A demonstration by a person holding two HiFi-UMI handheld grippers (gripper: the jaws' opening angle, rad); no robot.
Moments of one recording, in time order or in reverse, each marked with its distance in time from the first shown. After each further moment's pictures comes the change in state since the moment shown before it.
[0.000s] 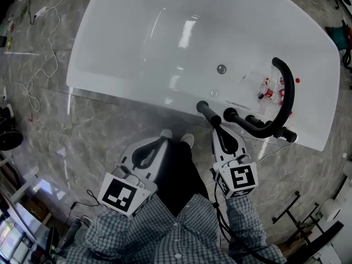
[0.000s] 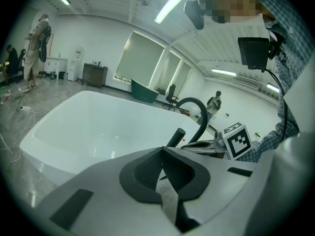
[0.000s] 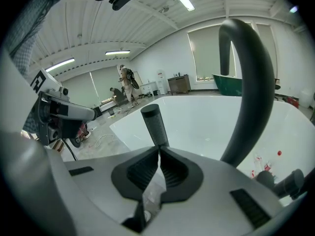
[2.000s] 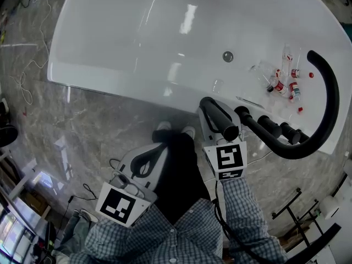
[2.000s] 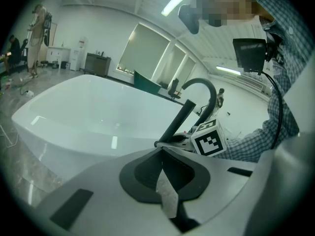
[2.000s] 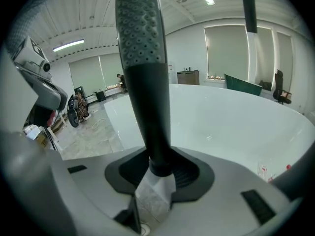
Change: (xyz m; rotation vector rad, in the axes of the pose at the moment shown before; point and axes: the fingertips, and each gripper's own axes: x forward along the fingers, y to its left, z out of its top) left arm 0.048 0.018 -0.072 -0.072 0.039 -0.013; right arm 0.114 -0.022 -0.061 -0.159 0.072 0.018
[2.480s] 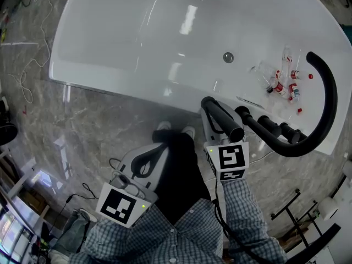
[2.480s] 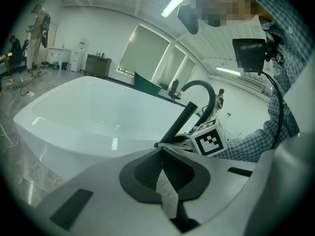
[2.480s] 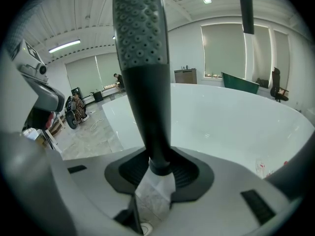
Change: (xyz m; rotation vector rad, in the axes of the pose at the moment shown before) left arm -0.006 -0.002 0.005 -0.016 -0.012 0.016; right arm -0.007 -0.003 0.002 0.025 0.017 -0.024
